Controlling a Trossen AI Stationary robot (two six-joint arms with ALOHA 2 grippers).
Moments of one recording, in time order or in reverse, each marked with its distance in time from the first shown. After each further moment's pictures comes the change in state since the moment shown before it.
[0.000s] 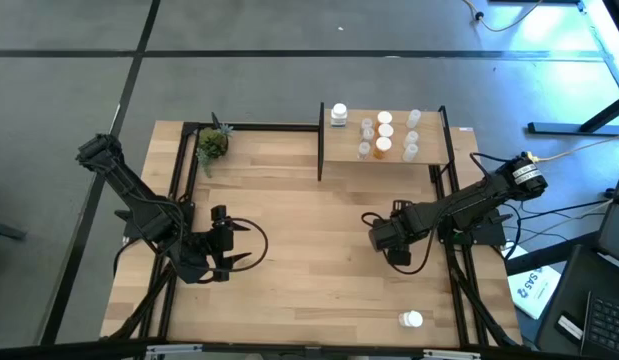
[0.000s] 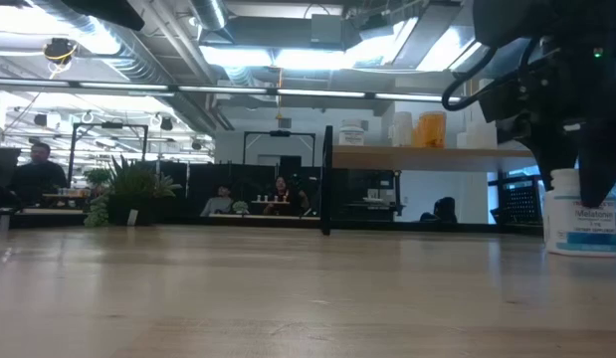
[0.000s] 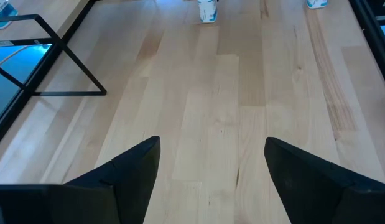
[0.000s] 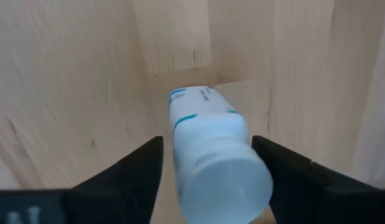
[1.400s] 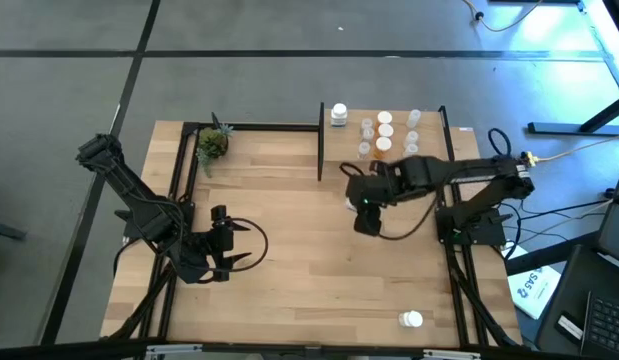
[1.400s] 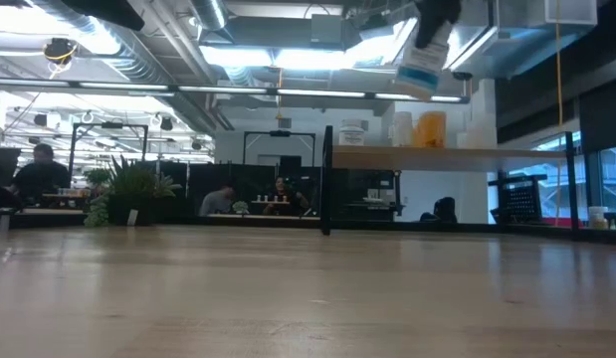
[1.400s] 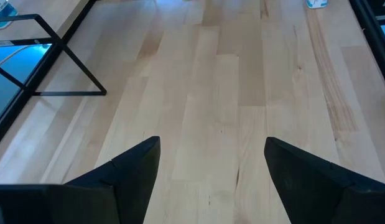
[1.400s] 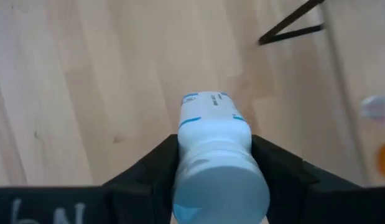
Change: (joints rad) left arm 0.000 0.000 0.000 0.000 0.000 0.000; right arm -0.186 0.091 0.731 -0.238 0.089 -0.112
